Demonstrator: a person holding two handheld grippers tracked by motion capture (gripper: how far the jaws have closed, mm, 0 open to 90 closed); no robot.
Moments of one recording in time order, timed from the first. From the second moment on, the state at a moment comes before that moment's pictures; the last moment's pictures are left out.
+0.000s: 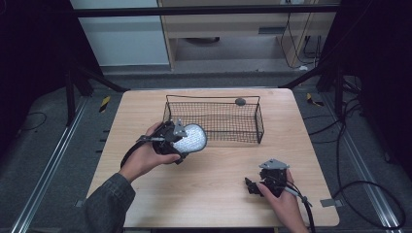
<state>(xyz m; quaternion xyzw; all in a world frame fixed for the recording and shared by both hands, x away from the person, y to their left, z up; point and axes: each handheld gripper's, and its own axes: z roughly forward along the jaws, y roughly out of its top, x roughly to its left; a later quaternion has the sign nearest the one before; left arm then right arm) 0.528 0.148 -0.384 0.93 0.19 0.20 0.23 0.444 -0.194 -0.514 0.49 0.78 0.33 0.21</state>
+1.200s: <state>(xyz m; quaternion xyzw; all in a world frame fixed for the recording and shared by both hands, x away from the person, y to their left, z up) 0.565 0.142 -0.353 0.93 0.17 0.26 0.21 0.444 -0.194 -0.514 0.49 0.78 0.33 0.21</state>
